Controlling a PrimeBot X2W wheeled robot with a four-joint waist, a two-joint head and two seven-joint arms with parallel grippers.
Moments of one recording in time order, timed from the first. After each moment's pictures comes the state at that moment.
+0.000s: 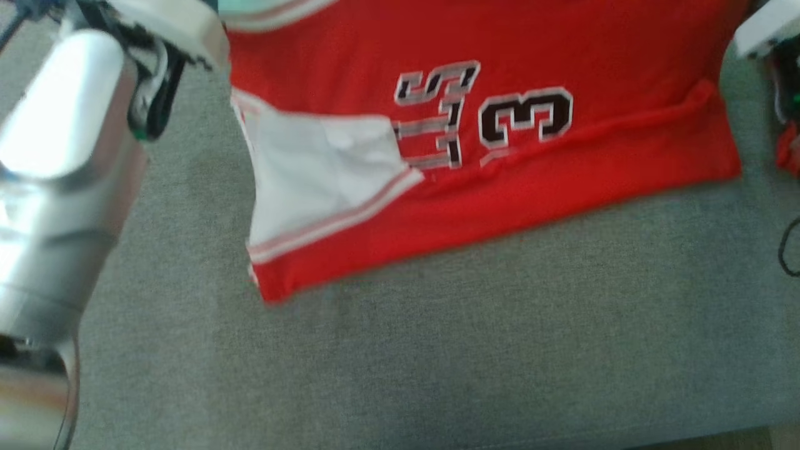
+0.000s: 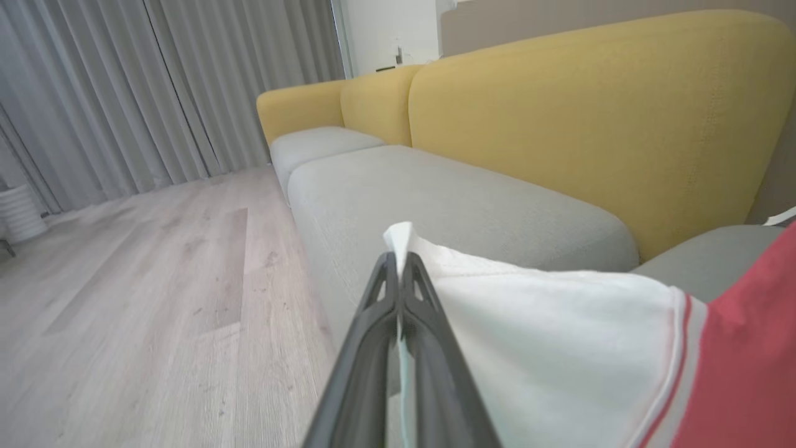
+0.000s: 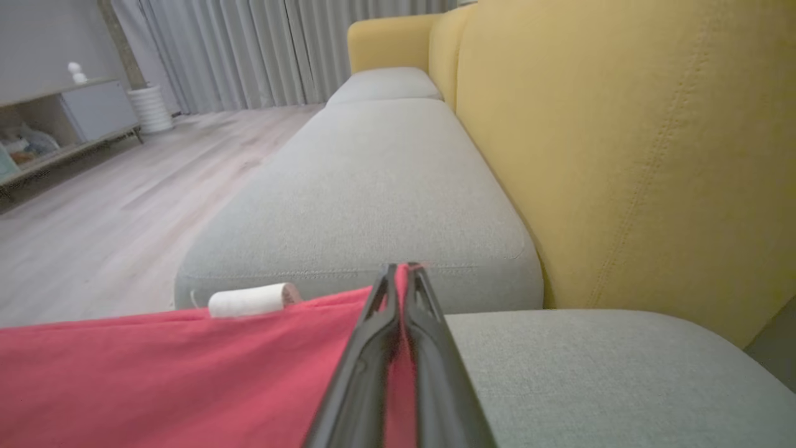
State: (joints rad) left arm -1.14 0.34 -0.68 0.64 -0.55 -0.02 -0.10; right arm -1.06 -0.38 0.32 0.88 0.52 0.13 -0.12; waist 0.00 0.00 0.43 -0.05
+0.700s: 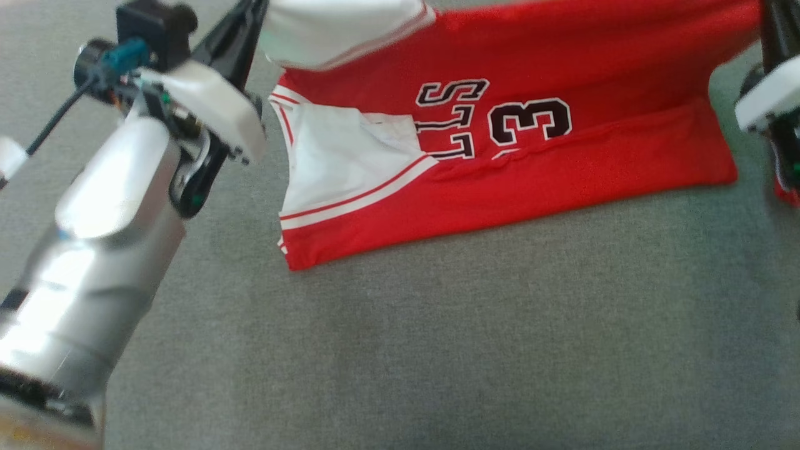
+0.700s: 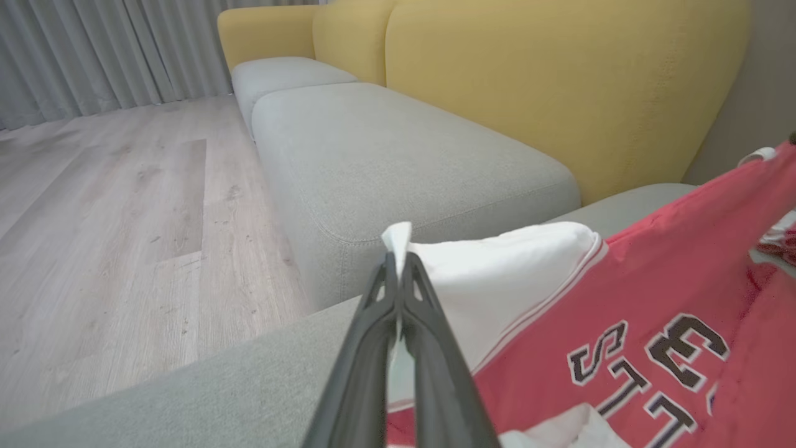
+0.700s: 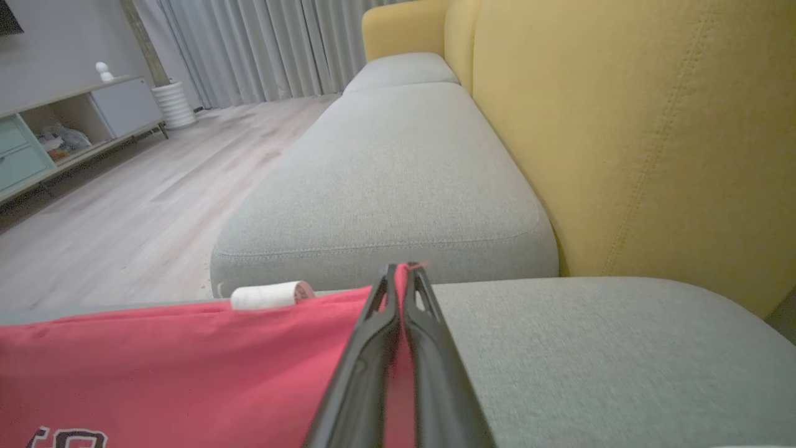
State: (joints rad) left arm -1.03 0.30 -0.74 0.72 -0.67 -0.12 -0.05; right arm -0.95 -0.47 0.48 0.89 0.71 0.13 -0.16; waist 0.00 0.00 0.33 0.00
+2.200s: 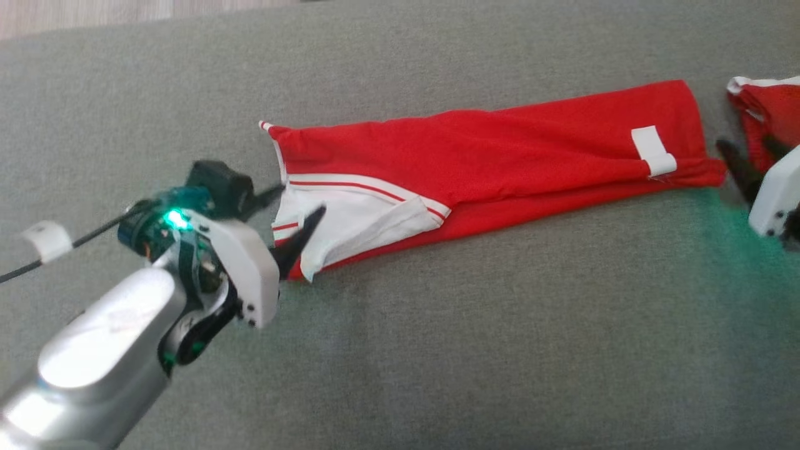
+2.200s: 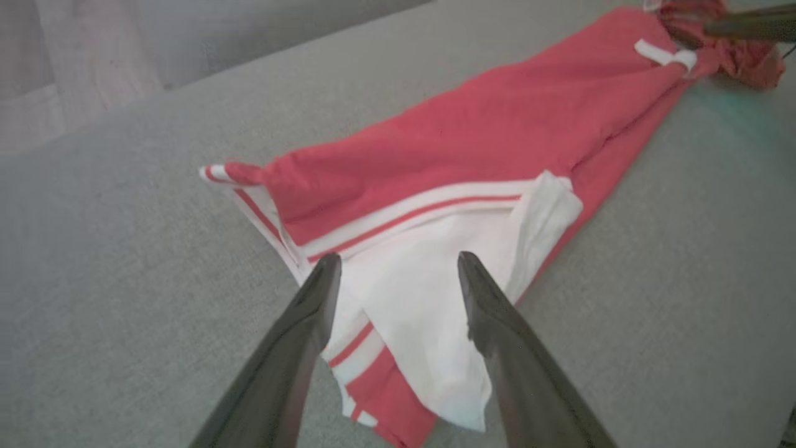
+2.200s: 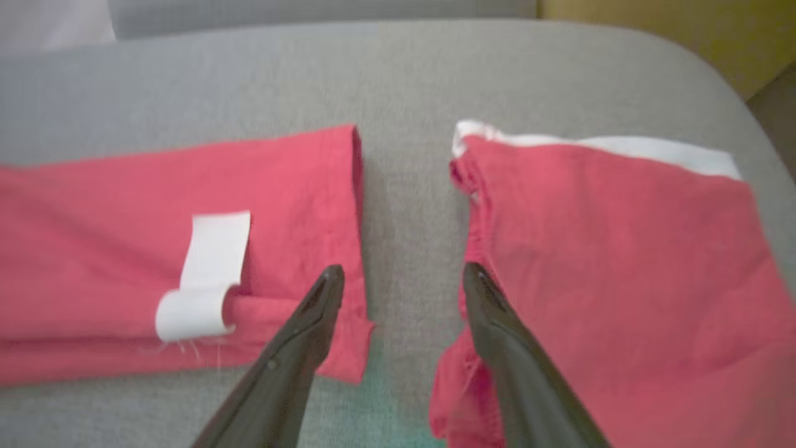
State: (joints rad) left arm -0.65 0.58 -0.89 0.11 -0.82 0.00 0.38; right arm -0.82 -0.67 0.87 0.88 1.02 0.13 0.14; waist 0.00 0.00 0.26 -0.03
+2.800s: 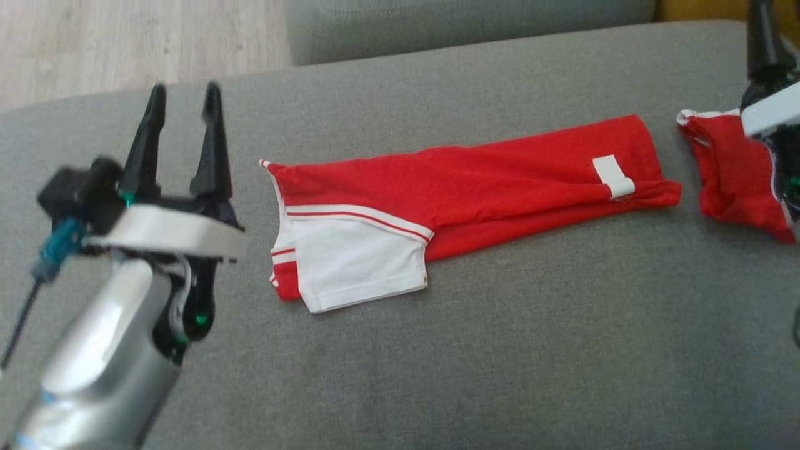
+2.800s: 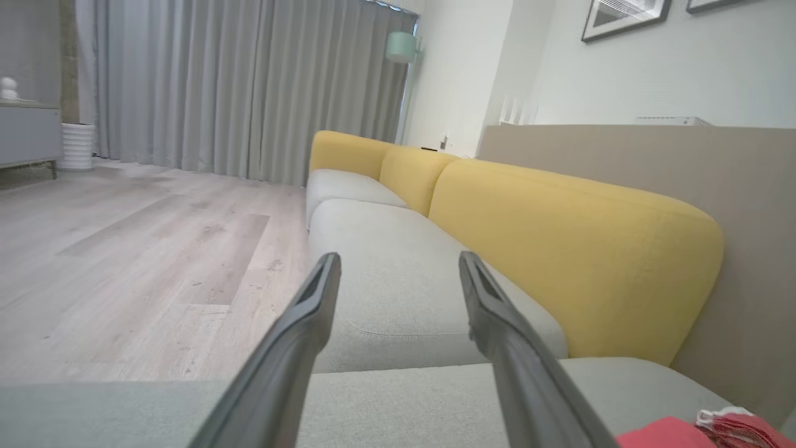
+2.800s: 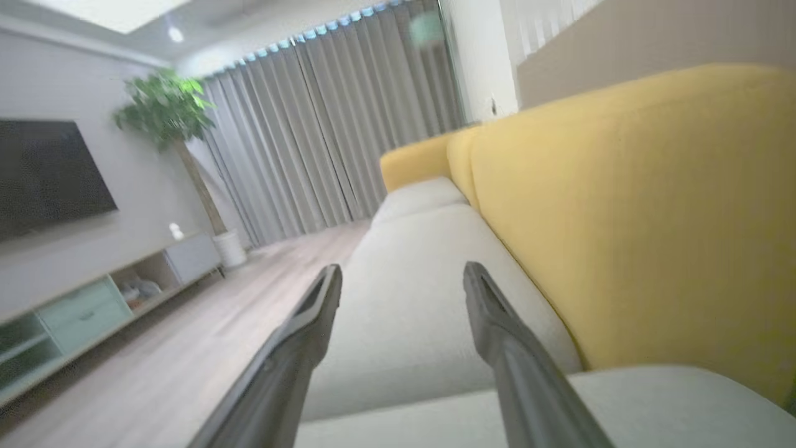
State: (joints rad) left arm -0.55 0.44 -0.59 0.14 -0.83 0.21 -0.19; right arm -0.86 -0.55 0.59 0.72 1.01 0.13 -0.25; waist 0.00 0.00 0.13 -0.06
